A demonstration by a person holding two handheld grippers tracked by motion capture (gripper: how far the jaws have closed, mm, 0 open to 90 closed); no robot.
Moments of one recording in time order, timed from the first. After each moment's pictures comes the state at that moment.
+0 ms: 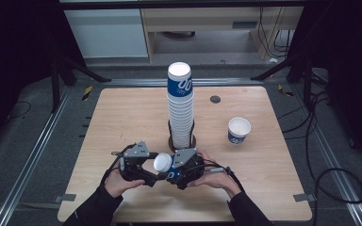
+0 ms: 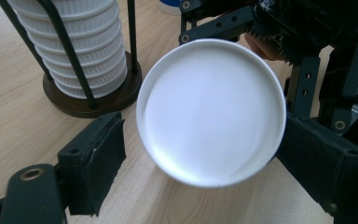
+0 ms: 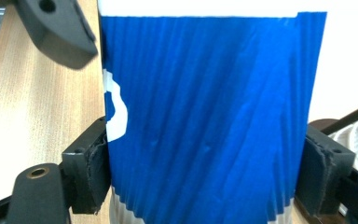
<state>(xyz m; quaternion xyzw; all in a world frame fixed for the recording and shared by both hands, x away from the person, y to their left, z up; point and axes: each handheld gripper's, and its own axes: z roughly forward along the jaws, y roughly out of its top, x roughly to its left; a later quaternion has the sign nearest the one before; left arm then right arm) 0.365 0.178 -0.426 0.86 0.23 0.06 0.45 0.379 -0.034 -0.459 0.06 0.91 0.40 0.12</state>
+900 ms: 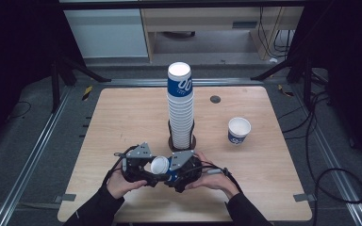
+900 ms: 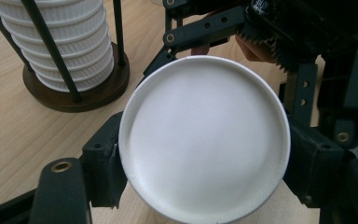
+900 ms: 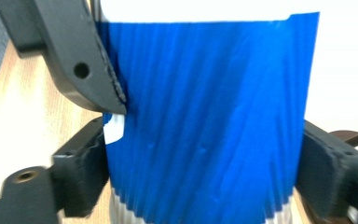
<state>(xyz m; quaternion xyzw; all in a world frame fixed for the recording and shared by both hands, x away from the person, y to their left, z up) 0.363 0.174 -0.428 0.87 0.23 0.04 0.44 0.375 -0.027 -0.461 0.05 0.91 0.40 0.11</state>
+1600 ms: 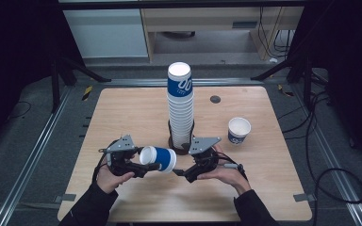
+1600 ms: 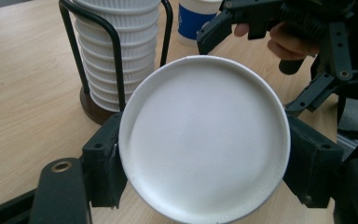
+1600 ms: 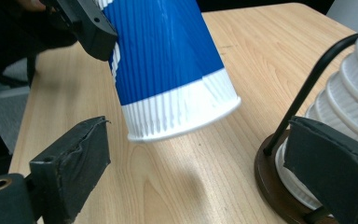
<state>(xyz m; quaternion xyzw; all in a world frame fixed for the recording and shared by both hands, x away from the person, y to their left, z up) 0.373 0.212 -0.416 0.82 0.26 0.07 0.50 0.389 -0.073 -0.436 0.13 0.85 0.50 0.09</state>
